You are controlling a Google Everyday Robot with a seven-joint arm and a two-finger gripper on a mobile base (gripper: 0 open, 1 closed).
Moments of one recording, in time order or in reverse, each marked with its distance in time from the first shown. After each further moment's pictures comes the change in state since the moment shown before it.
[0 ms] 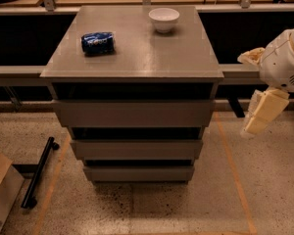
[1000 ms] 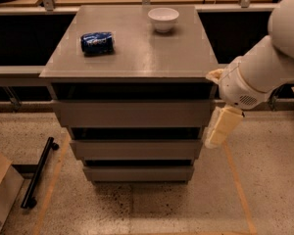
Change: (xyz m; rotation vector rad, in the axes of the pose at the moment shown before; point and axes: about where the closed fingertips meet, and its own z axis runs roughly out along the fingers) arm -0.025 0.009 0.076 -0.036 -0.019 -0.014
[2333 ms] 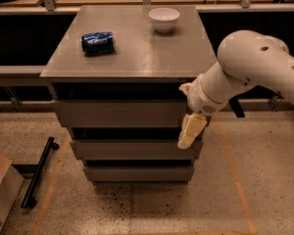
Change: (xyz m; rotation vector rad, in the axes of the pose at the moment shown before) arm -0.024 -0.021 0.104 -0.052 -0.053 -0.043
